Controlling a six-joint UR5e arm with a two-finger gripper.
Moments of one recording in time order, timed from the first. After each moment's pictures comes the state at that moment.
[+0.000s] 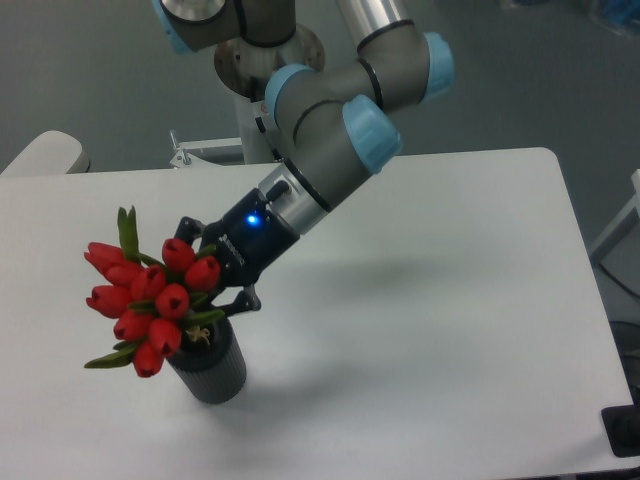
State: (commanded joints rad) arm 2.44 -1.81 -1.67 -0.83 0.45 0.98
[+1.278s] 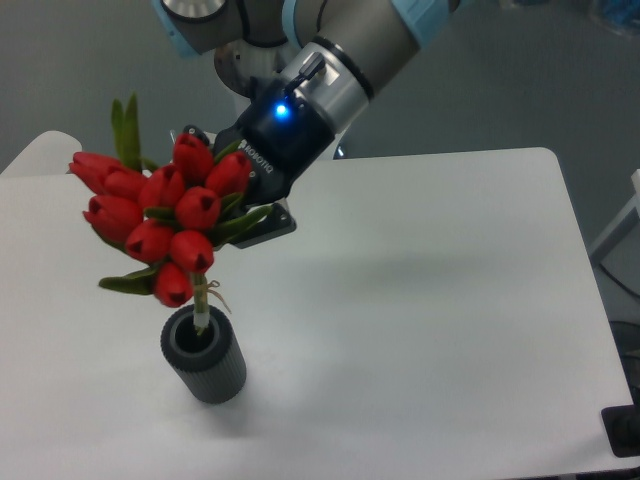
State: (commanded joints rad) arm 2.55 -1.76 -1.52 -0.83 0.42 0.84
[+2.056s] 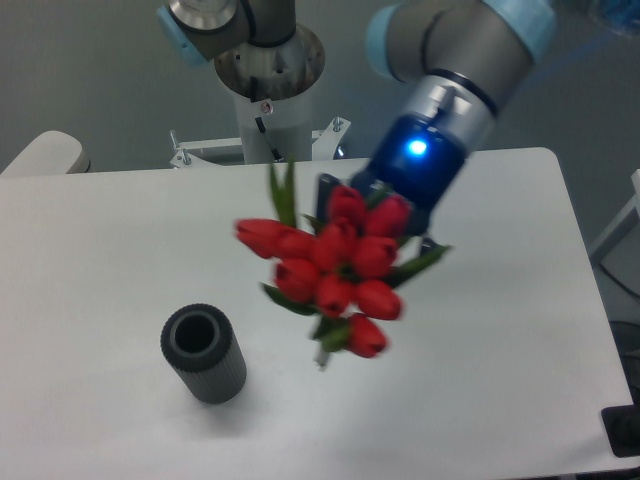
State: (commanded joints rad) arm 2.75 -1.94 -1.42 -0.82 0.45 0.99
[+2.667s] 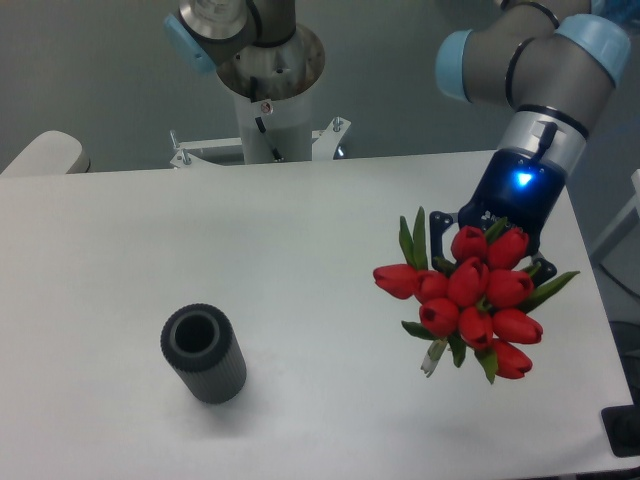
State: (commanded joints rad) arm 2.79 -1.97 -1.42 -0.82 0.55 1.02
